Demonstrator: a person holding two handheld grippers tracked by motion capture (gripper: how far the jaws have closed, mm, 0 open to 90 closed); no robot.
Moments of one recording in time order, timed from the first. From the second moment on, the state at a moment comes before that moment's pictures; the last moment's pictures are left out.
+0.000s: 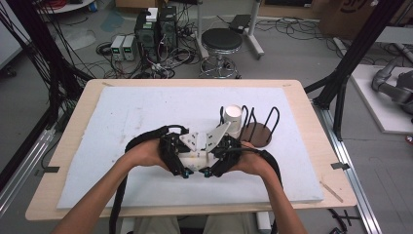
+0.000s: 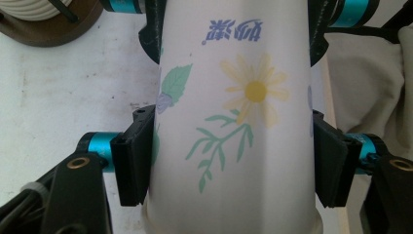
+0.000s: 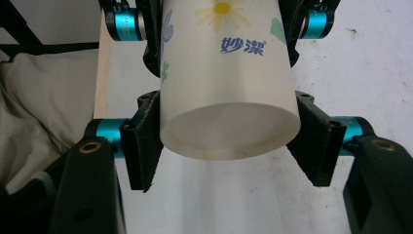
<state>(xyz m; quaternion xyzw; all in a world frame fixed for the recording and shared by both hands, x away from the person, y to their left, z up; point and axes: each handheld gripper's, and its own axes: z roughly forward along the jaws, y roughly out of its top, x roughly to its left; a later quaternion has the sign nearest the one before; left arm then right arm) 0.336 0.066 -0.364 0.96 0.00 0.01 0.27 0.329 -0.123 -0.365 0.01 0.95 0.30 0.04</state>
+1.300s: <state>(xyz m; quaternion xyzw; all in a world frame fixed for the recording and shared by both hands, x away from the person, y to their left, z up) 0.329 0.144 -0.372 0.86 0.09 0.04 0.51 0.338 -0.147 -0.371 0.03 0.92 0.38 0.02</state>
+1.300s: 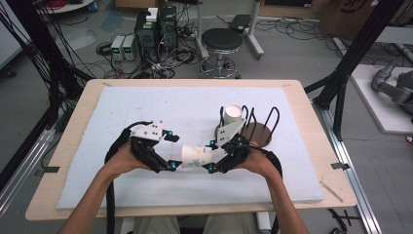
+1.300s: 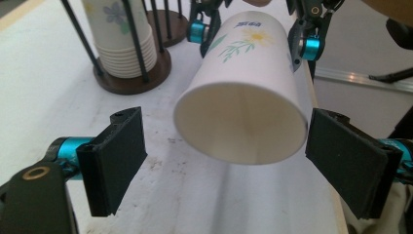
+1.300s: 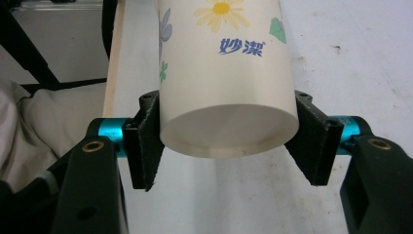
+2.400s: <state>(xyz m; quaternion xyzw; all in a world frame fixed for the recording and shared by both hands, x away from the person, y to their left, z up) 0.309 0.162 -0.423 0.75 0.13 0.04 0.65 0.340 -0.164 -0.388 0.05 0.86 0.51 -0.02</state>
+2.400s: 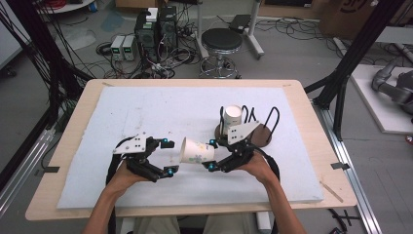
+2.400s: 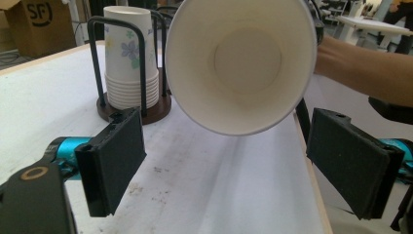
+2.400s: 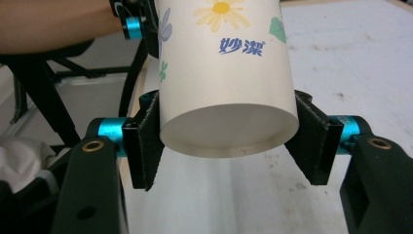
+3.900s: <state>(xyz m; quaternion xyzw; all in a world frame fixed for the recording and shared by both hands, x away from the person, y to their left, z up) 0.322 0.116 -0.410 0.72 0.08 0.00 0.69 0.337 -0.162 -0.400 0.03 0.82 0.57 -0.04</state>
